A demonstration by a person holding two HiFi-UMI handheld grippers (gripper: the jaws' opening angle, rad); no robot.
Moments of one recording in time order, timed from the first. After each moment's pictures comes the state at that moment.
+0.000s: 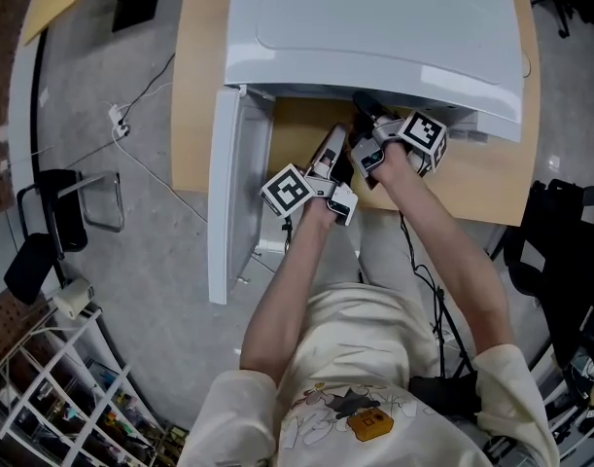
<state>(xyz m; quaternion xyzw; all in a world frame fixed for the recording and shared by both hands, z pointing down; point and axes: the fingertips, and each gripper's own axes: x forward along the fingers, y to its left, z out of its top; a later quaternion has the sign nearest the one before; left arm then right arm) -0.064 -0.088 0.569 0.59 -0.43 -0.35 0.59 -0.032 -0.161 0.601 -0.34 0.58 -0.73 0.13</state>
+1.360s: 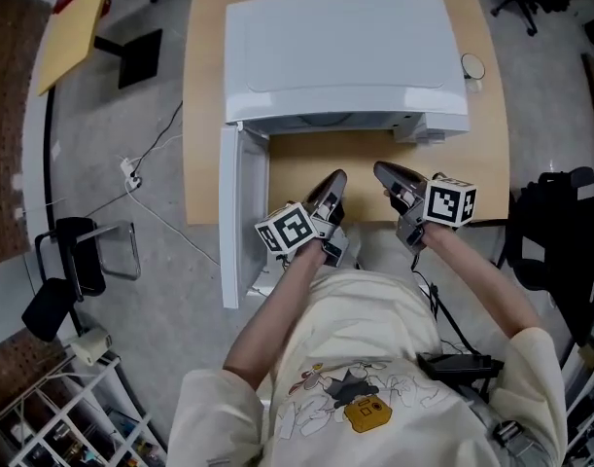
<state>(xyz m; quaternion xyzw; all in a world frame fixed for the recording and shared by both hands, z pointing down) -0.019 -0.041 0.499 0.69 -0.41 -0.19 0.57 0.049 -0.060 0.483 -0.25 0.81 -0.53 -0.05</state>
